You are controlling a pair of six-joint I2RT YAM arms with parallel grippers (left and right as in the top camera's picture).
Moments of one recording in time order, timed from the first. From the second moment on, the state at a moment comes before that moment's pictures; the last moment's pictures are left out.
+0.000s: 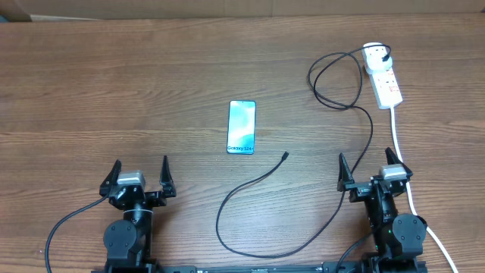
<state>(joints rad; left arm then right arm) -0.03 0.02 0.02 -0.07 -0.10 -0.06 0.03 0.01 0.02 -0.03 -0.08 -0.06</state>
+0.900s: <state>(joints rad) -0.03 0.02 0.13 0.21 0.49 -0.72 0.03 0.01 0.02 -0.03 -0.08 -0.06</state>
